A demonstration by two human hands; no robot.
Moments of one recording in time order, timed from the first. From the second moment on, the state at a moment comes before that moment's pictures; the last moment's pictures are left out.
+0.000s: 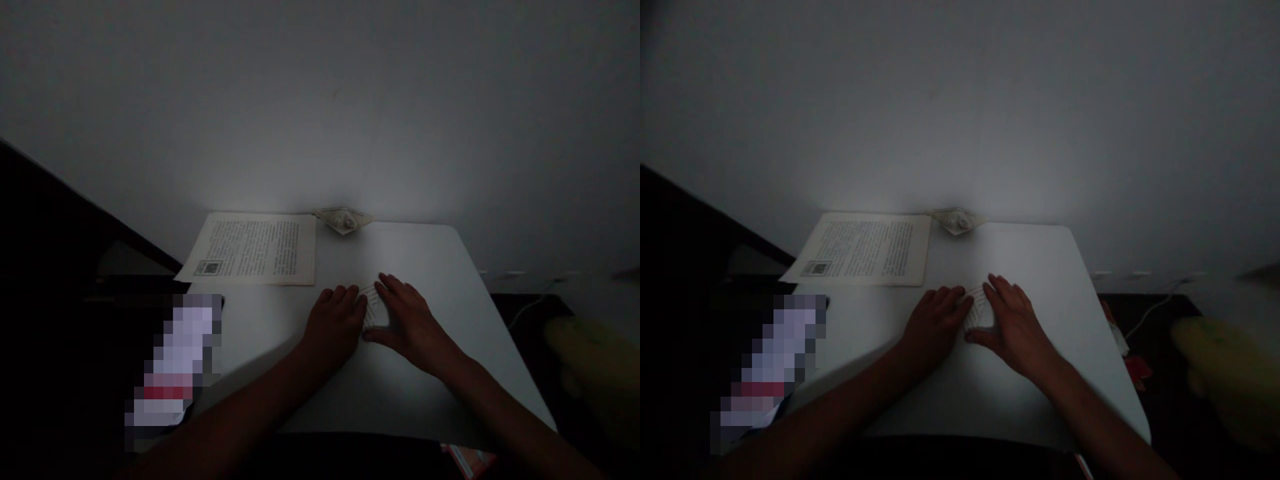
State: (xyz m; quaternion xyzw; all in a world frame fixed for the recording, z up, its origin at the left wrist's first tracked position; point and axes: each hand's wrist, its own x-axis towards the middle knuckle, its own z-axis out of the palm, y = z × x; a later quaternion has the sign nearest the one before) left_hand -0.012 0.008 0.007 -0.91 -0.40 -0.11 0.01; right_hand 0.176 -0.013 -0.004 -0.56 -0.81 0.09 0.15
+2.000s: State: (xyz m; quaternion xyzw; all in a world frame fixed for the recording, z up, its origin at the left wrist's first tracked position) left_hand -0.026 0.044 -0.004 -0.80 -0.46 -0.33 -0.21; right_hand 0.180 0.047 0.027 -0.29 -0.95 0.01 0.09
